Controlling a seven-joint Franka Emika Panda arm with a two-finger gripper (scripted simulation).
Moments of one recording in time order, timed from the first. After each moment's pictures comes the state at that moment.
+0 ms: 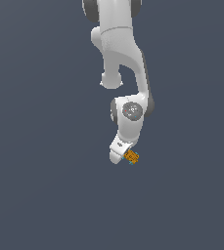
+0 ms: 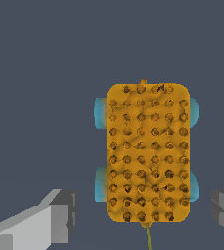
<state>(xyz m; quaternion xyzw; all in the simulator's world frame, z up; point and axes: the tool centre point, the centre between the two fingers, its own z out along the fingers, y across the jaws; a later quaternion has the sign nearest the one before) 0.009 0.068 0.029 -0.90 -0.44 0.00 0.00</state>
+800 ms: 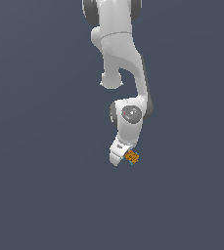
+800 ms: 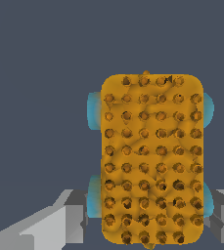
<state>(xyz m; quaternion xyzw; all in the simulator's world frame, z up) 0.011 0.067 0.016 -0.90 -0.44 0.00 0.00</state>
